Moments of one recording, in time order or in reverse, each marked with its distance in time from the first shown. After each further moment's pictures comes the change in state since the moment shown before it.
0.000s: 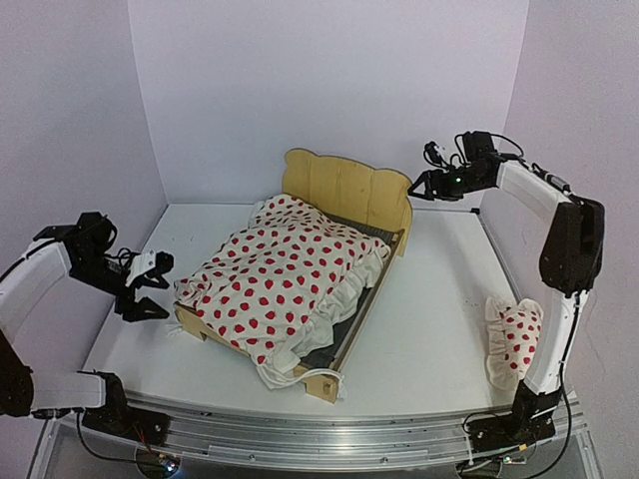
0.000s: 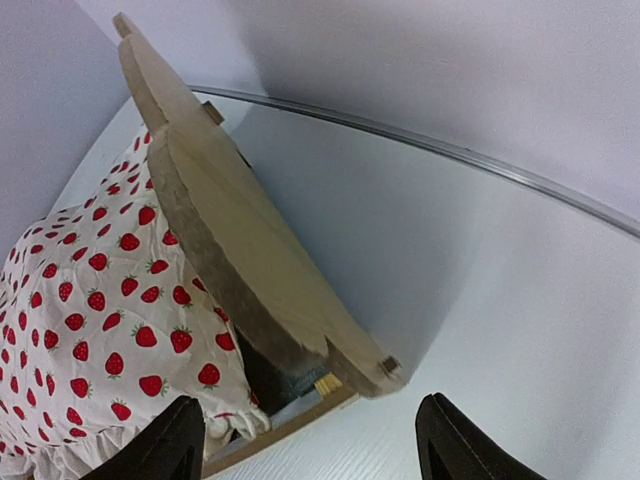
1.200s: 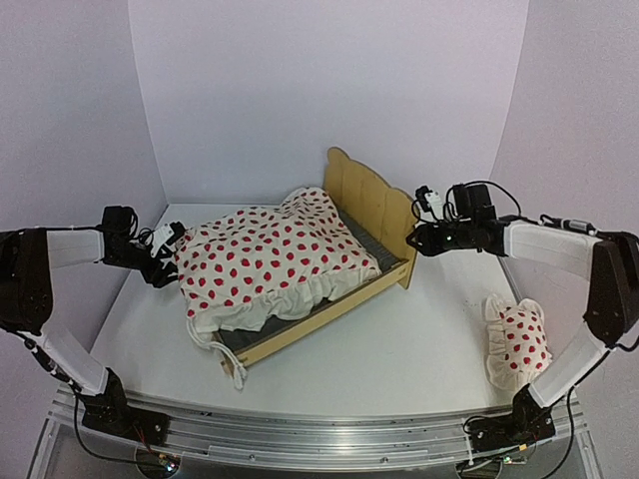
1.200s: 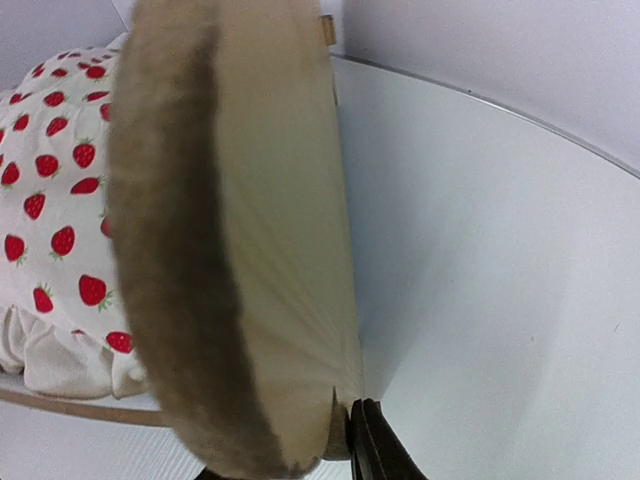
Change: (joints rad) left arm 0.028 0.436 -0.026 0.799 -0.149 -0.442; right arm 0.201 -0.420 -0.788 0.476 0.276 0.038
